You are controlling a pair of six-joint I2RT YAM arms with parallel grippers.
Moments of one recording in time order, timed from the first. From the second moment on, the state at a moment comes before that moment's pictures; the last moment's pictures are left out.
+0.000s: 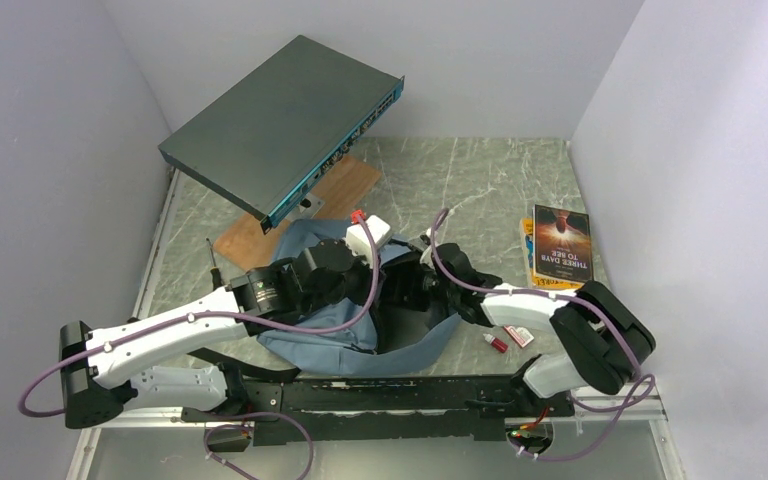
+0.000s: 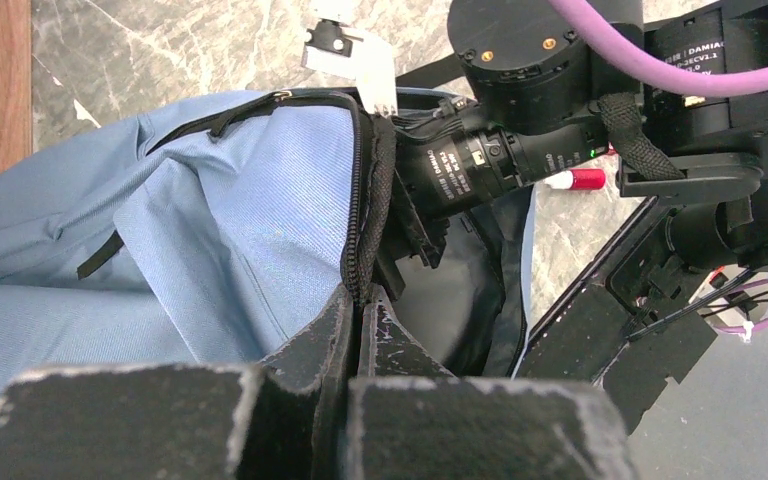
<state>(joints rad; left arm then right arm) -1.13 1.11 1.04 -0.38 -0.26 -0.30 0.70 1.43 0.51 0.36 -0.37 1.00</state>
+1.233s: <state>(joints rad) -1.13 1.15 0.97 -0.29 -0.27 -0.30 0.48 0.79 0.71 -0.60 -0.06 0.75</state>
